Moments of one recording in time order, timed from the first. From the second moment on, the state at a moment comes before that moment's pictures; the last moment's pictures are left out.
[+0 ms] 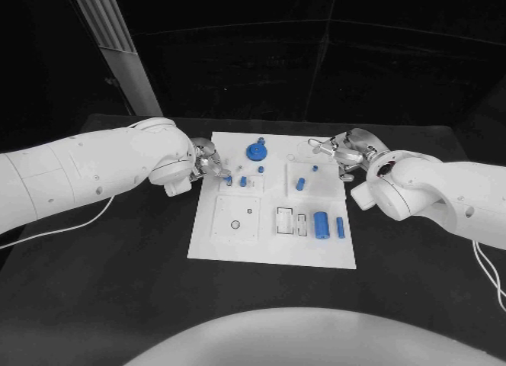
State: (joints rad) left arm 1.36 -0.59 -0.23 1.26 -0.81 0.06 -0.52; left_hand 1.34 0.04 0.25 0.29 0.62 0.66 0.10 0.68 0.80 1.46 0.03 1.58 1.31 1.47 -0.02 1.57 1.31 0.01 1.47 0.10 1.57 1.31; right arm 1.18 -0.92 -0.09 1.60 -0.63 -0.55 -0.12; right_hand 1.19 0.12 -0.23 0.29 0.26 0.79 0.18 0.33 0.10 1.47 0.11 1.57 1.31 1.47 0.06 1.57 1.31 0.08 1.32 0.16 1.23 1.31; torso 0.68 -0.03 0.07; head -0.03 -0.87
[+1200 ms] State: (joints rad) left arm 1.36 -0.60 -0.23 1.27 -0.81 0.06 -0.52; left_hand 1.34 0.03 0.25 0.28 0.60 0.66 0.10 0.69 0.78 1.46 0.03 1.58 1.31 1.47 -0.01 1.57 1.31 0.01 1.47 0.10 1.57 1.31; right arm 1.18 -0.92 -0.09 1.60 -0.63 -0.55 -0.12; right_hand 1.19 0.12 -0.23 0.29 0.26 0.79 0.18 0.33 0.10 1.47 0.11 1.57 1.31 1.47 0.06 1.57 1.31 0.08 1.32 0.16 1.23 1.31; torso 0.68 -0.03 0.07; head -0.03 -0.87
